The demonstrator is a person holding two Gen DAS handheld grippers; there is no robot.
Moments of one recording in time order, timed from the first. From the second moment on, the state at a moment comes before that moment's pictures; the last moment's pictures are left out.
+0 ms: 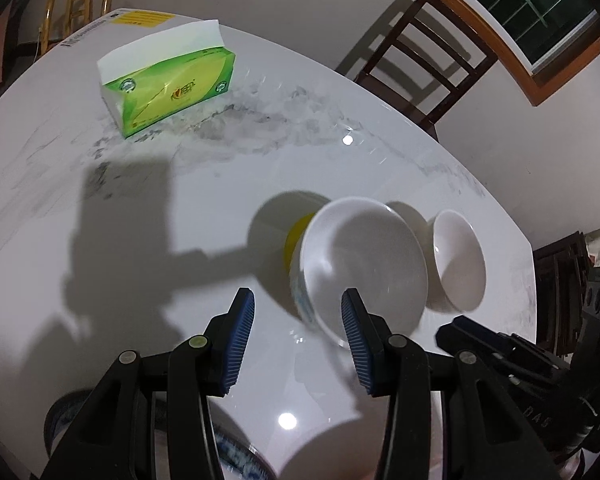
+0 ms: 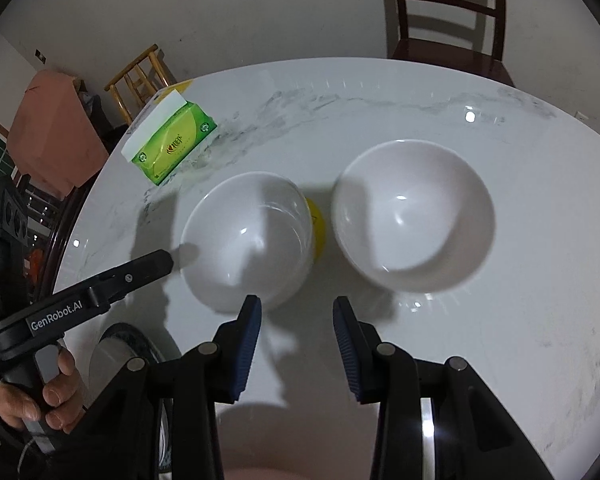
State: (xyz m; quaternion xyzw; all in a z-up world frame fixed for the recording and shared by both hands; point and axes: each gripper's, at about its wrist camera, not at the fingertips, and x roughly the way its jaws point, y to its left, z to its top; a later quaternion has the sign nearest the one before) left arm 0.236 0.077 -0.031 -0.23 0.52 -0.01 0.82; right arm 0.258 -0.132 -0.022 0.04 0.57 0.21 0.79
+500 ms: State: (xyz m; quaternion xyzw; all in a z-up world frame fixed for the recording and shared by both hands) left arm 0.266 0.067 -0.069 -0.21 0.56 -0.01 0.80; right arm 0.286 -0.101 -0.060 0.01 0.59 0.22 0.78
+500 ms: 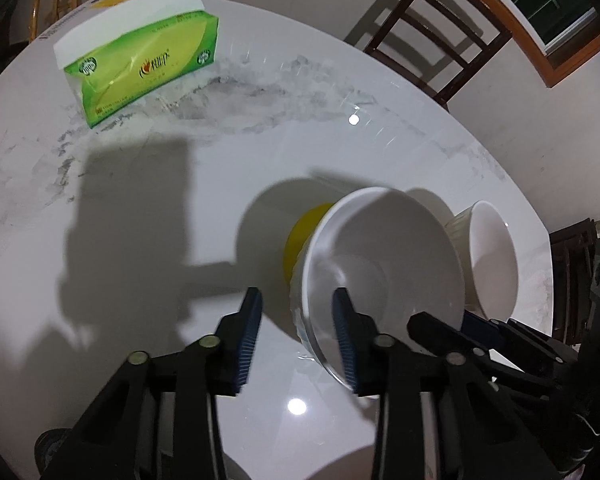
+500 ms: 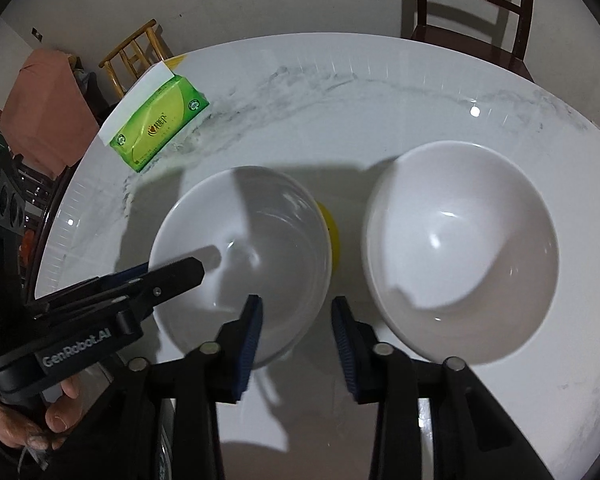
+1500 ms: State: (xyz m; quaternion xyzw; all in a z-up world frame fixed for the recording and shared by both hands) left arm 0.227 0.018 -0.021 -0.17 0.56 -0.06 0.81; right arm 0.243 -0.142 -0.001 0.02 0.56 0.19 0.80
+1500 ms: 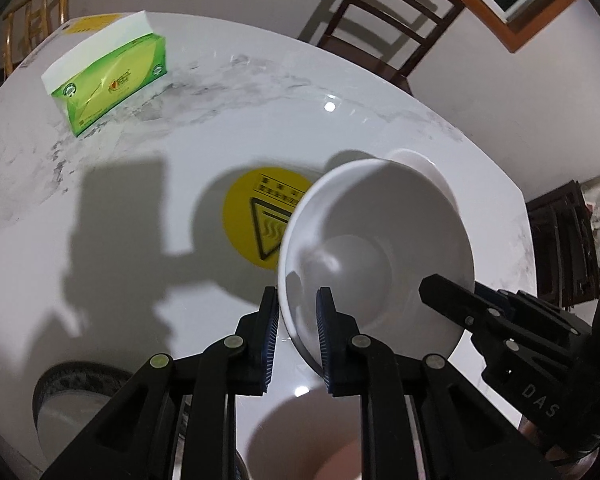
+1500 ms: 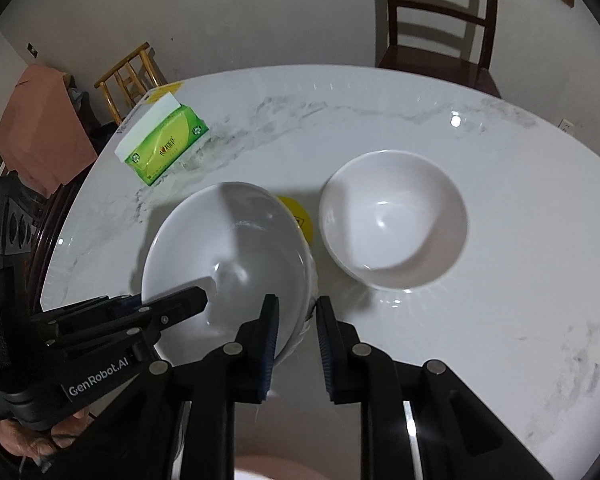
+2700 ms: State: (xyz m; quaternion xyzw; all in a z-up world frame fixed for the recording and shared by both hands) left arm 0.079 -0.048 0.009 -0.09 0.58 -0.11 0.80; right arm 0.062 -0.208 0.026 0.07 0.57 0.15 0.81
